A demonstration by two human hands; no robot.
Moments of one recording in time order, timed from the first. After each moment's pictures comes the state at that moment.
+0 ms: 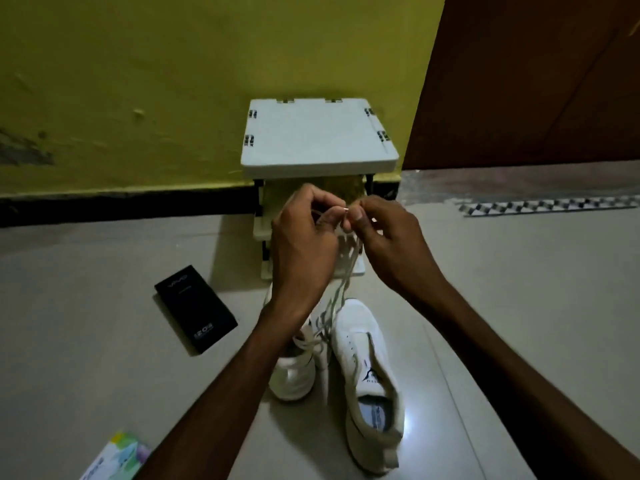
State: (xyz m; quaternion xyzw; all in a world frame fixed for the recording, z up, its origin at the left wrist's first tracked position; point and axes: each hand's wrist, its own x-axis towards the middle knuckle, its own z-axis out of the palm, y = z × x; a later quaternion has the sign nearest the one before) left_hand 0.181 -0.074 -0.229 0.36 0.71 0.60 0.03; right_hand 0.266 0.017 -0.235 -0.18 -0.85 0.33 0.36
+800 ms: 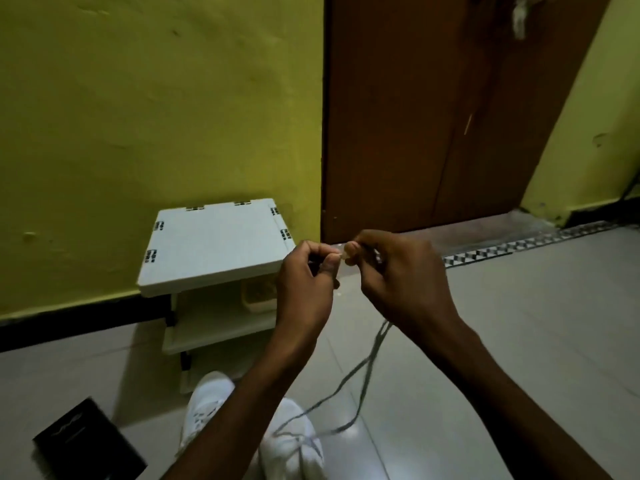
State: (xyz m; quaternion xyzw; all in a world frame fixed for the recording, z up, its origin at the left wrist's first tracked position) left_hand 0.246 0.035 -0.171 0.41 0.62 0.64 0.18; right_hand 0.359 0.089 -0.143 -0.32 -0.85 0.07 0.42
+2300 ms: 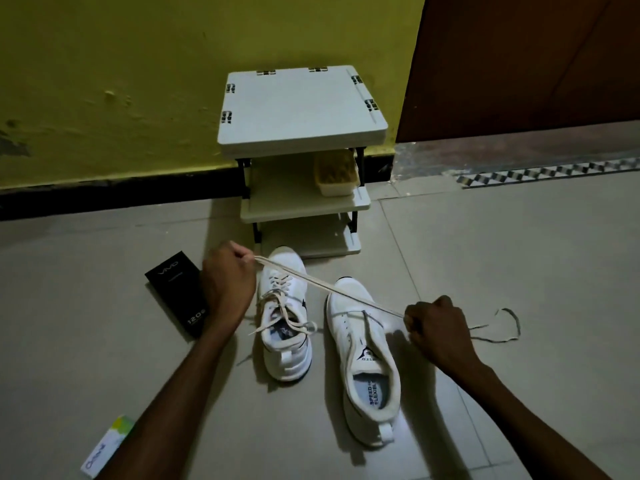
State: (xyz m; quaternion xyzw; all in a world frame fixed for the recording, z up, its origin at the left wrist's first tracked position) left_hand 0.105 -0.101 -0.339 0.19 0.91 0.37 0.00; right_hand 0.380 0.050 -0.410 -0.41 -0.90 0.15 0.02
